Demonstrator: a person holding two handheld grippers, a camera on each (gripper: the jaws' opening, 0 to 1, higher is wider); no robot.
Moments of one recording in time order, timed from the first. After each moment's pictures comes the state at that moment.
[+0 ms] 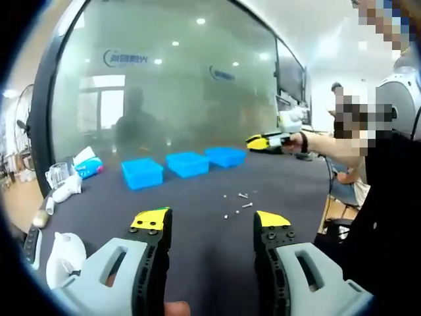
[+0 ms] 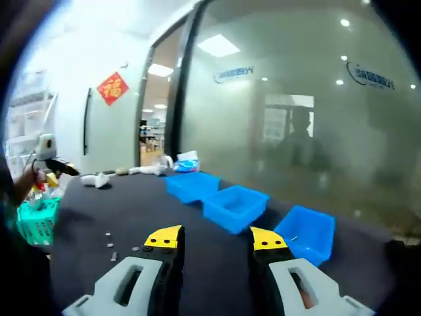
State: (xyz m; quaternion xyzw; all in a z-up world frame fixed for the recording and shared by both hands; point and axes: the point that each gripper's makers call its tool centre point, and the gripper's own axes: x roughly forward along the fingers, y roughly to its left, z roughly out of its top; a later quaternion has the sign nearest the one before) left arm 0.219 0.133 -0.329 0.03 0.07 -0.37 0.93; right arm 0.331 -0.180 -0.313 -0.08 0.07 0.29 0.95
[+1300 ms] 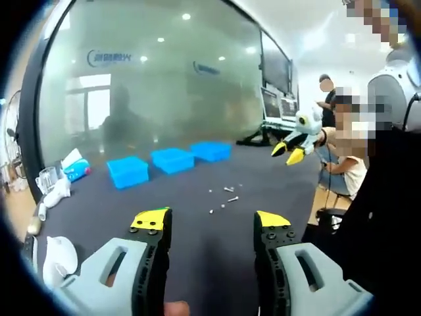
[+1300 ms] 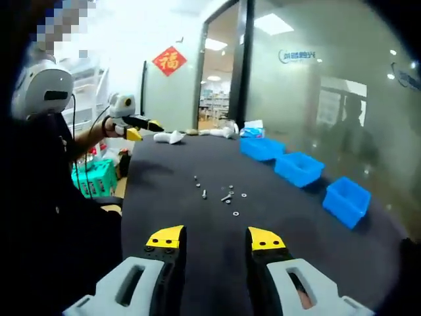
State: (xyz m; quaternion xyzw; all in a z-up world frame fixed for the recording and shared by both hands) left arm 0.204 0.118 -0.337 0.06 0.09 -0.41 0.91; right arm 0.207 -0.178 -0.367 -0.15 0.16 0.45 0.87
